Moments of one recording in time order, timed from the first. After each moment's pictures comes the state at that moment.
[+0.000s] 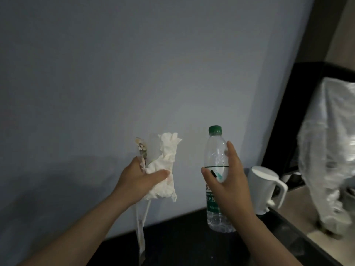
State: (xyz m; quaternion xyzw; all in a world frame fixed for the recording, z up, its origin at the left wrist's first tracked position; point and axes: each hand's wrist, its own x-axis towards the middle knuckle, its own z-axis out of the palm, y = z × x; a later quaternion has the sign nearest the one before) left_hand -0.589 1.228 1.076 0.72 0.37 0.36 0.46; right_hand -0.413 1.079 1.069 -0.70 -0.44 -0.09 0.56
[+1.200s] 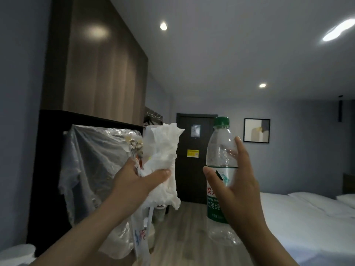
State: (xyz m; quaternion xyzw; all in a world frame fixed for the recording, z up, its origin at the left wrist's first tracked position) left_hand -0.161 0.733 1.241 0.72 -0.16 0.26 0.63; right_hand -0.177 0.523 1.233 -0.74 -0.17 -0.49 0.43
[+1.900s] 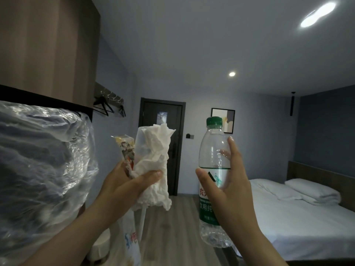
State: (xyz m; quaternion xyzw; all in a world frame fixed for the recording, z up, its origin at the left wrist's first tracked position) left_hand 0.119 0.633 1.211 0.70 -0.26 0.18 0.63; right_hand 0.059 0.430 1.205 -0.76 -0.08 -0.51 0.39
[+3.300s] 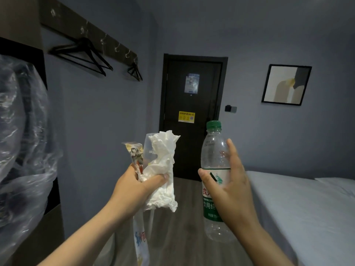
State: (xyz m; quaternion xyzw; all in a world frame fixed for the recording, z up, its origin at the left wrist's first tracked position) left_hand 0.846 0.451 1.107 0.74 -0.06 0.13 0.66; right_hand 0.827 0.237 1.110 -0.79 -0.13 -0.39 0.46
